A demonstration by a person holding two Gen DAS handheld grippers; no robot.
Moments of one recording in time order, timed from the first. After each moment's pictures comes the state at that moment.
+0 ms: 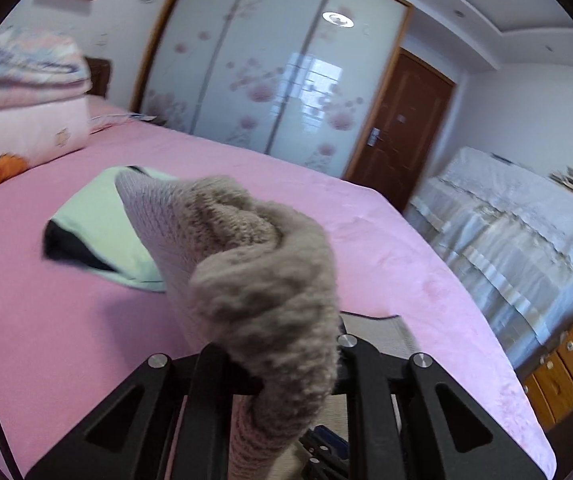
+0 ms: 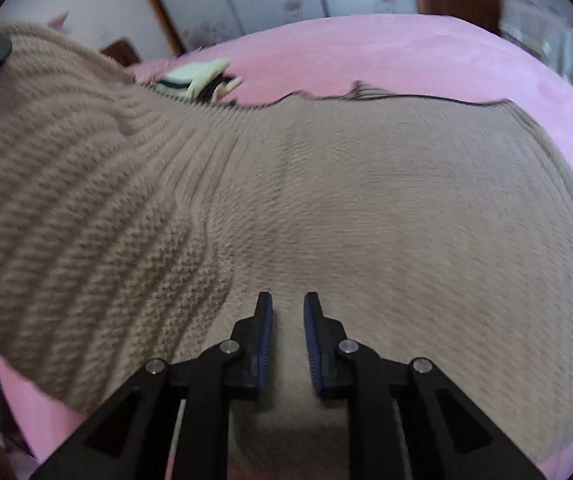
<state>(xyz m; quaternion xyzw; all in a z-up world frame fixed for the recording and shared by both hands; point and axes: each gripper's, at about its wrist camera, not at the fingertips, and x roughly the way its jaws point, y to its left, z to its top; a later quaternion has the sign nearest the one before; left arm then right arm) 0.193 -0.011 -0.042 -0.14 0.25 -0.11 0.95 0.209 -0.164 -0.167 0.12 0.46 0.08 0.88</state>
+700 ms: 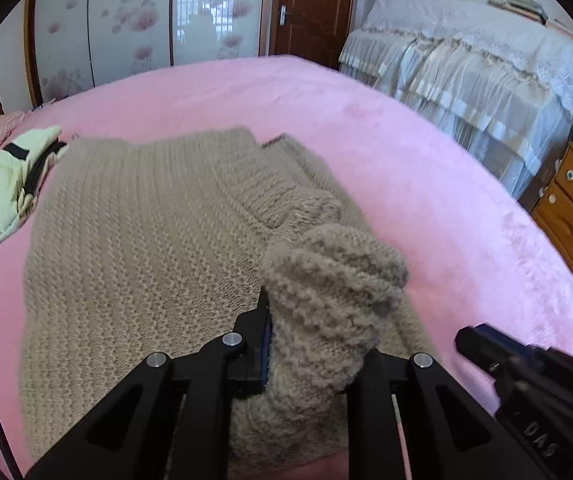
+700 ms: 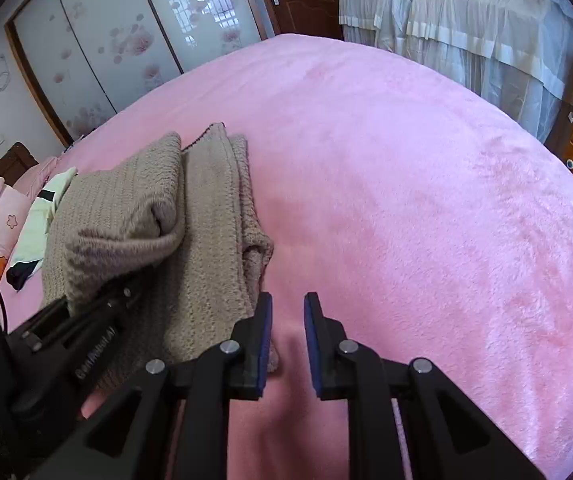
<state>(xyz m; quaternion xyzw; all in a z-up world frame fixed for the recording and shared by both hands) 0.179 -0.221 -0.157 0.04 0.39 -0.22 0.90 0.097 -0.351 -0.162 0.19 0.41 -0.11 0.89</state>
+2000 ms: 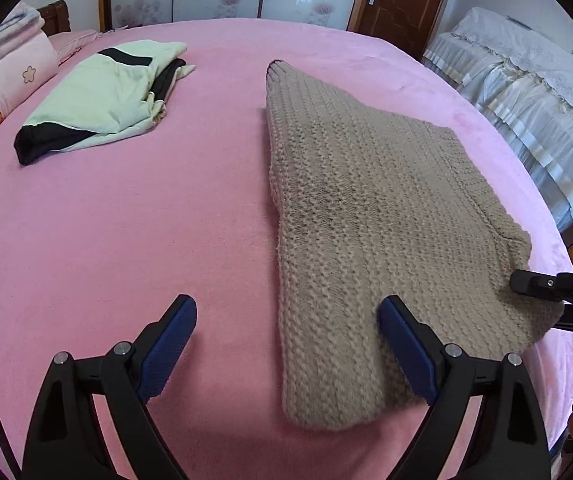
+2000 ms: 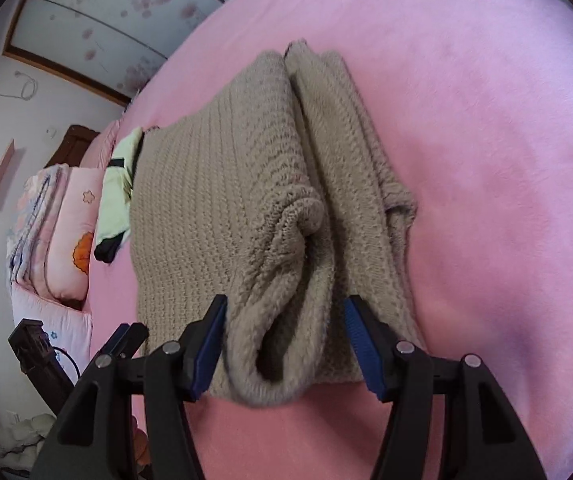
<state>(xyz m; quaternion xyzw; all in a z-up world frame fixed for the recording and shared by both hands) 0.193 -0.030 -0.153 -0.03 0.48 -0.11 0.87 0.185 -0.338 -0.183 0.33 0.55 0.06 0.77</state>
